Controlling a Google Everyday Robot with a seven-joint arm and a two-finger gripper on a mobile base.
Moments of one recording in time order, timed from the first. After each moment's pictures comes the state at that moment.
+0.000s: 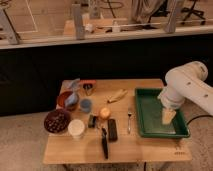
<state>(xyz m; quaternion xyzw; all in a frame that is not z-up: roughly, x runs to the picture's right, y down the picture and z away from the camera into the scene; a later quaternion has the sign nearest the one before) 0.285 0.105 0.684 -0.28 0.02 0.02 0.96</state>
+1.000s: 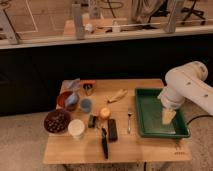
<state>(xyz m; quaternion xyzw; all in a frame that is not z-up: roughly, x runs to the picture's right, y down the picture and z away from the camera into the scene) 0.285 0.105 0.684 -0.28 0.02 0.02 0.96</state>
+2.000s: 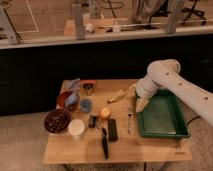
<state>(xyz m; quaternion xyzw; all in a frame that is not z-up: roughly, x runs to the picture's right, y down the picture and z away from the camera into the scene) 0.150 0.056 0.762 -0.23 -0.17 -0.07 0.95</state>
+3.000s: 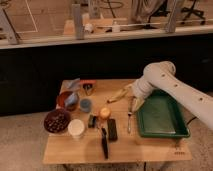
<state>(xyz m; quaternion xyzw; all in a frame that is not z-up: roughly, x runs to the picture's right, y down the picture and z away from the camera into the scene) 0.131 0.053 0.777 -0.21 -0.19 -0.08 0.95</state>
